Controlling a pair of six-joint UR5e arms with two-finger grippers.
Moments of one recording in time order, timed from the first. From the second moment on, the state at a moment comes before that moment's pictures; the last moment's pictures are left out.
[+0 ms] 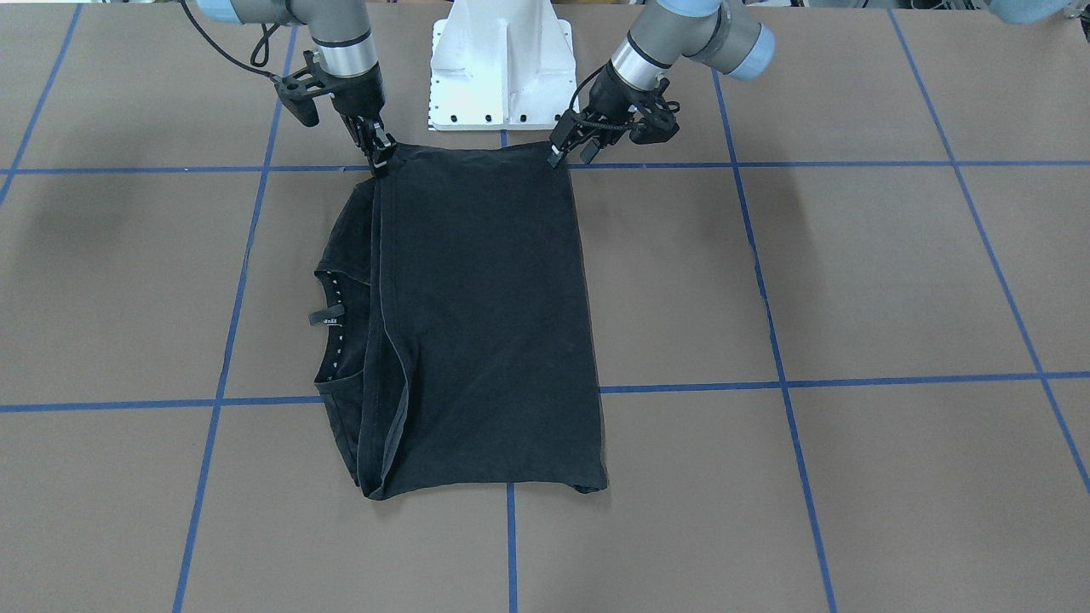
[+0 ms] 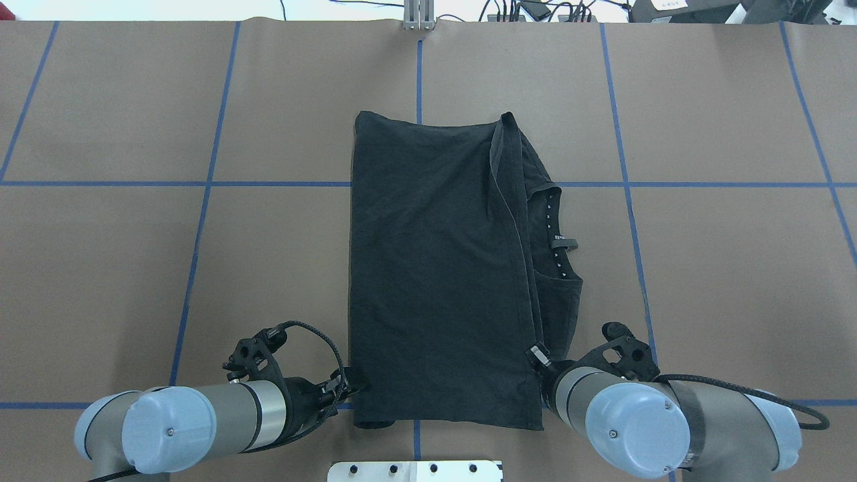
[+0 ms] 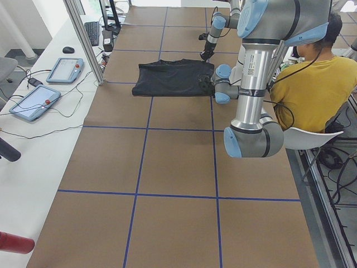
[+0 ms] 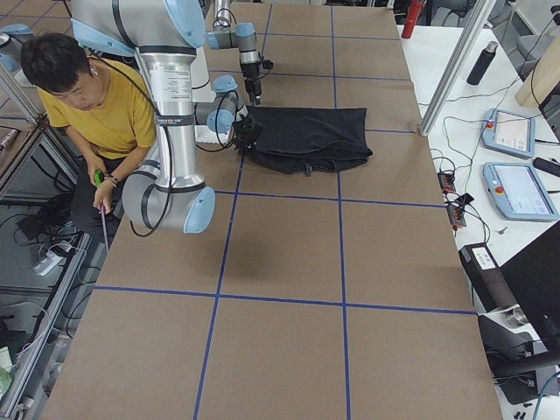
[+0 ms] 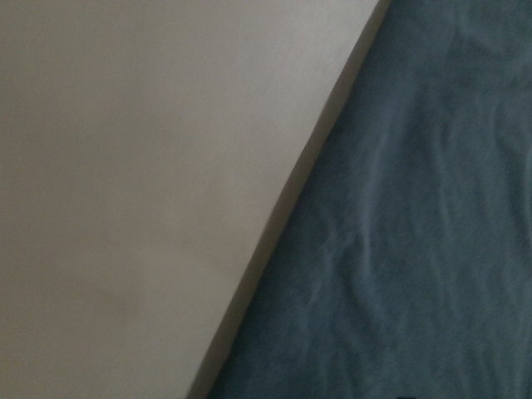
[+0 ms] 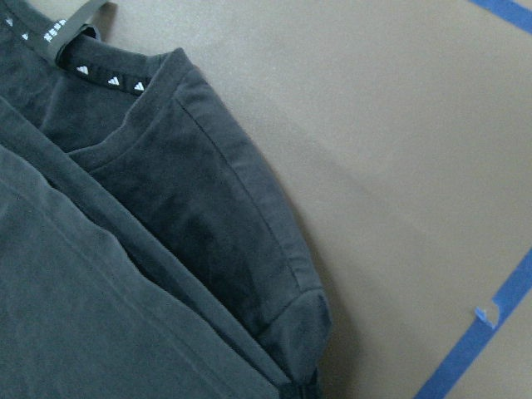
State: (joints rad) left arm -0.12 -1.81 -1.88 -2.30 -1.54 -2.02; right arm 0.13 -1.40 2.10 -1.46 1.41 2.42
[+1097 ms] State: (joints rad) left arm -0.10 -1.81 -1.89 -2.30 -1.55 -2.04; right arm 0.13 -1.40 2.11 -1.46 1.41 2.42
